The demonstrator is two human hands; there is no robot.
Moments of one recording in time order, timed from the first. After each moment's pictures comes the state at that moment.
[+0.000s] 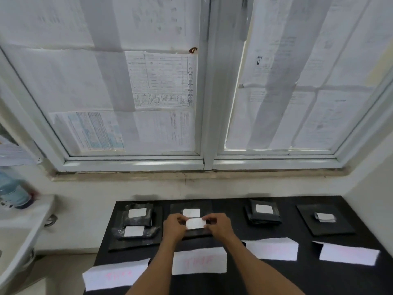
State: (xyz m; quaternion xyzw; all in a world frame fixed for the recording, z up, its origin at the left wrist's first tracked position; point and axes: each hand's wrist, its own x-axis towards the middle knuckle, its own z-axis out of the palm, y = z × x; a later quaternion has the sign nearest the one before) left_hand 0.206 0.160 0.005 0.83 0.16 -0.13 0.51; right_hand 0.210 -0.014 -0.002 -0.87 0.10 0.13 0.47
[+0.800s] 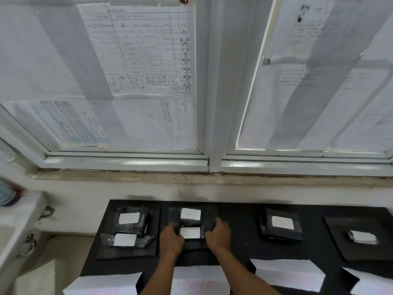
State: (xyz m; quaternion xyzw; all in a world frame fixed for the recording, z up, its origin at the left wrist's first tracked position) left_hand 0.261 0.140 -0.063 0.86 0.26 -0.12 0.42; right_hand 0.283 -0.002 -0.072 -0.87 0.21 0.18 0.40
